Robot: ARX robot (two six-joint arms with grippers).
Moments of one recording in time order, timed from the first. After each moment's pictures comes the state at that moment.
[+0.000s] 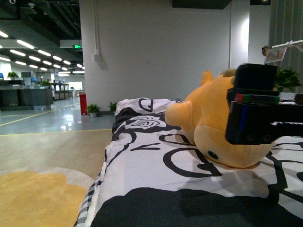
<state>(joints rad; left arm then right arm) 0.00 0.00 0.01 0.00 0.00 -0.01 0.50 1.27 0.56 0.91 0.43 0.03</state>
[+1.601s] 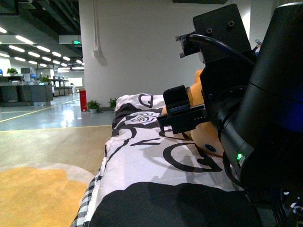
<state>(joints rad) 0.00 0.00 0.01 0.00 0.00 -0.01 0.52 1.75 0.88 1.27 0.61 -0.47</state>
